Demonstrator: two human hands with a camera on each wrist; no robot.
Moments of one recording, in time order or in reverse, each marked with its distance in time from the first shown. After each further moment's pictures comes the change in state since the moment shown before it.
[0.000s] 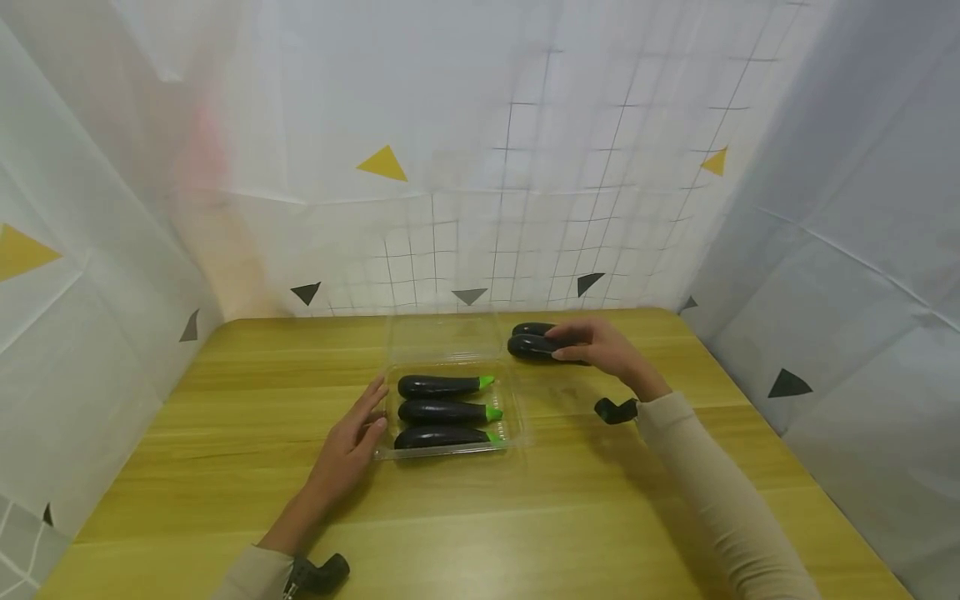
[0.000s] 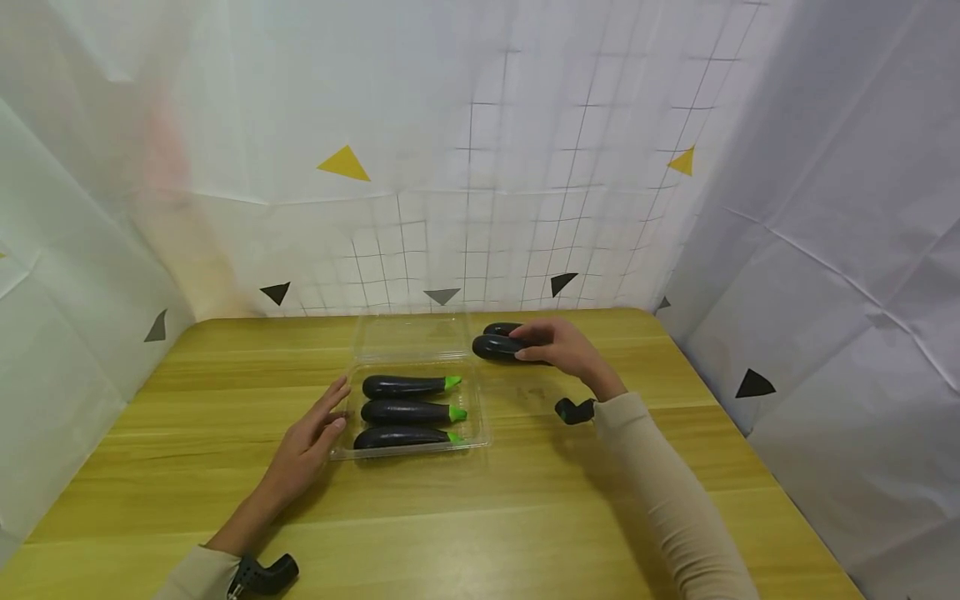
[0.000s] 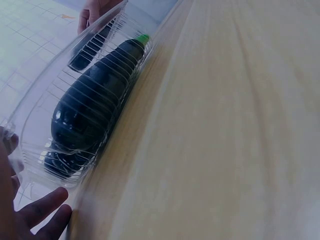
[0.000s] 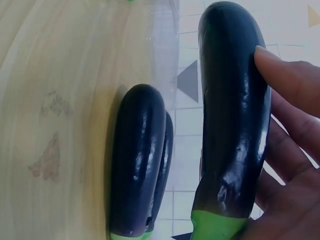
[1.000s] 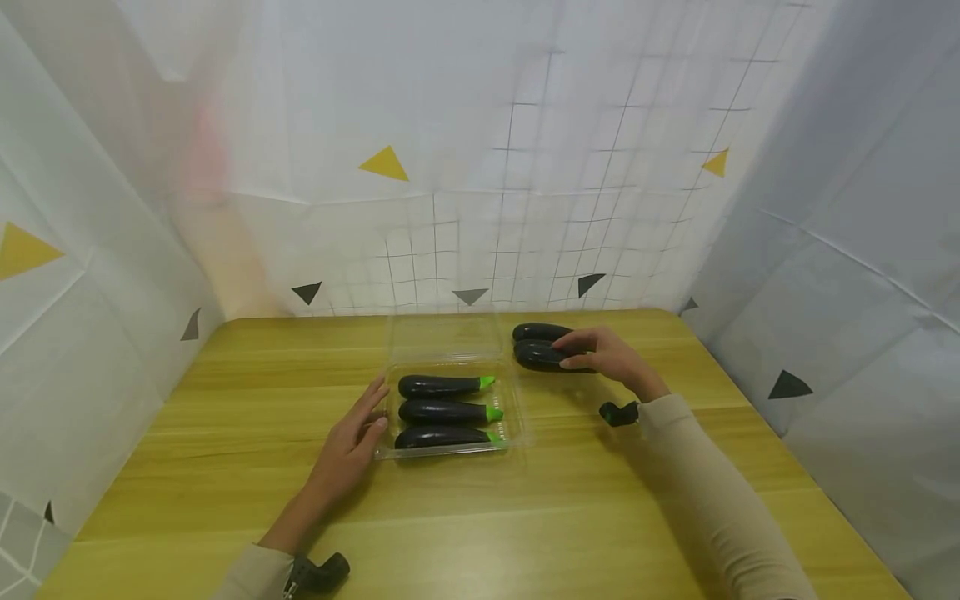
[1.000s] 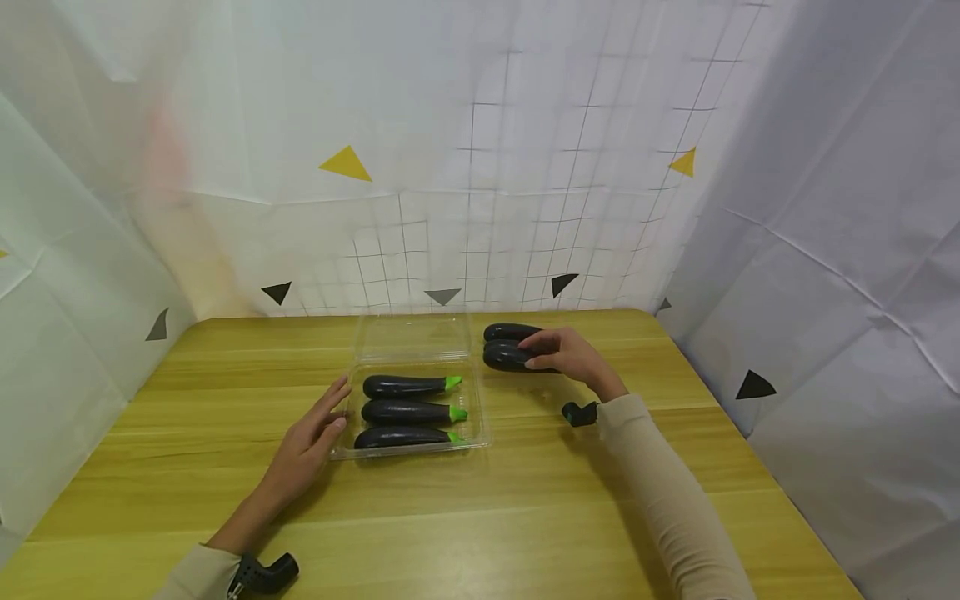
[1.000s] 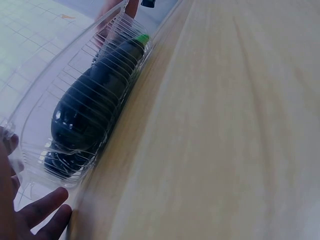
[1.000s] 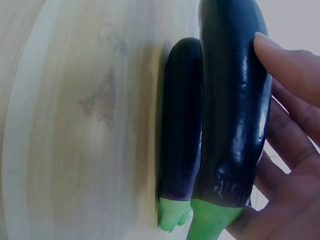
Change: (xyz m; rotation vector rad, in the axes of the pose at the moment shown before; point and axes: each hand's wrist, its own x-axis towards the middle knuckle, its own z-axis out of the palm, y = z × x) left_hand 0.000 0.004 0.000 0.001 0.002 -0.007; right_hand 0.009 0.063 -0.006 -0.031 -0.026 0.009
